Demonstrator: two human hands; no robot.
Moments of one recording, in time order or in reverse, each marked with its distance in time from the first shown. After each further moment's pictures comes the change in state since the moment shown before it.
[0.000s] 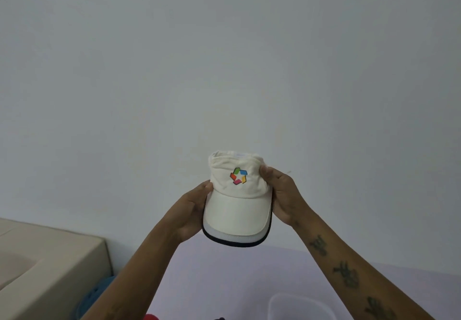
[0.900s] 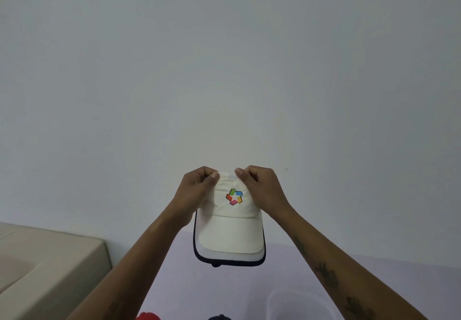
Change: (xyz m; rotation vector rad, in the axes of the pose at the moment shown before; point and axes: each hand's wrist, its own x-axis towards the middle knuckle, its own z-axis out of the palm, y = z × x) left_hand 0.012 0.015 0.020 0.590 0.270 0.297; right_hand 0.003 0.007 0.028 -0.791 0.141 -0.290
